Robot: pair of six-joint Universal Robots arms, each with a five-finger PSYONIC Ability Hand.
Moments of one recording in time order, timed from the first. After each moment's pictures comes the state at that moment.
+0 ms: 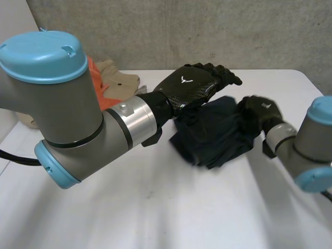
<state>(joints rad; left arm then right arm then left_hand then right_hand) 4.03 -2.01 -1.13 3.10 -1.09 3.20 1.78 -0.93 1.43 -0.35 1.36 3.22 0.23 0.23 0.23 0.22 0.05 1.09 1.15 1.11 1.20 0.94</state>
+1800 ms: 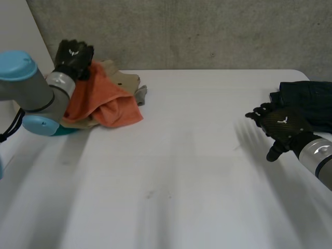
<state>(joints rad) 4.49 -2.37 -0.88 3.42 -1.39 3.54 1.60 -1.28 1.81 -0.25 1.09 2.51 1.09 1.18 1.19 1.20 0.94 0.23 0.21 0.21 0.21 0.05</state>
